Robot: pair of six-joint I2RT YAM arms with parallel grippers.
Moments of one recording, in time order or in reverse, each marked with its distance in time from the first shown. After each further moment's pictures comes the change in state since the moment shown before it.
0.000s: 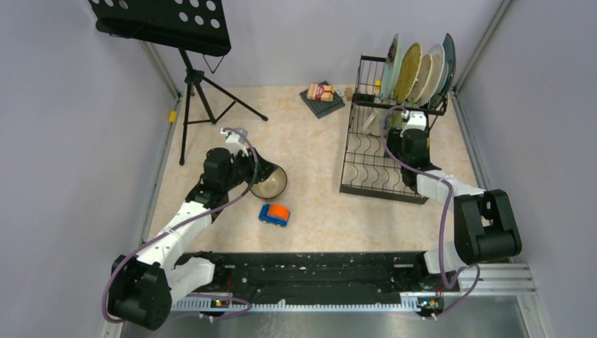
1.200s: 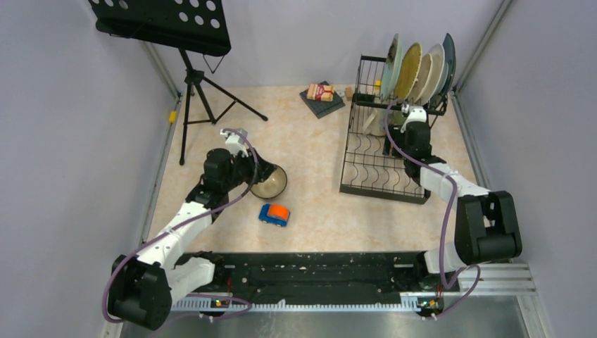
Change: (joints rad) left arm 0.000 0.000 -0.007 -0.001 -0.014 0.001; right arm -0.027 0.007 0.094 -0.156 -0.104 0.001
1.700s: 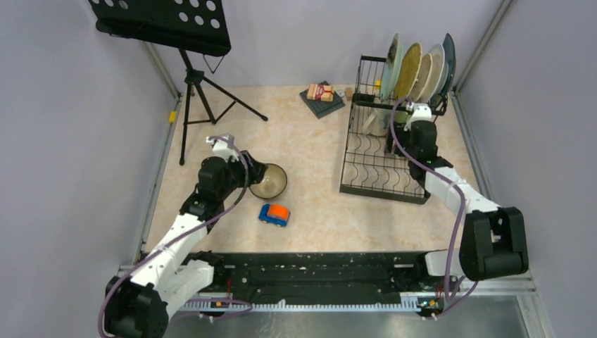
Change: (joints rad) left arm 0.000 -0.103 -0.031 -0.067 -0.193 -0.007; right arm 0.000 -0.083 0.000 -0.056 -0.027 0.006
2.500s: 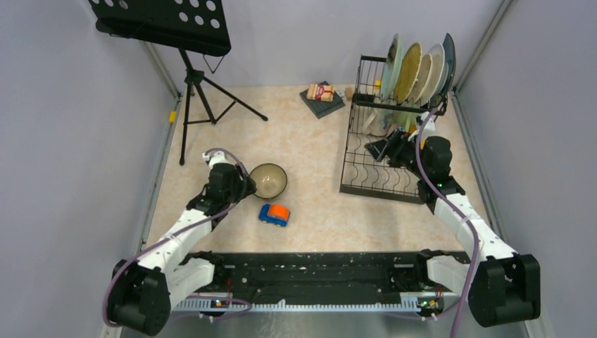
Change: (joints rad) left arm 0.000 0.047 -0.068 -0.195 -0.327 -0.133; right arm -0.001 -0.319 -0.162 0.072 -0.484 0.437
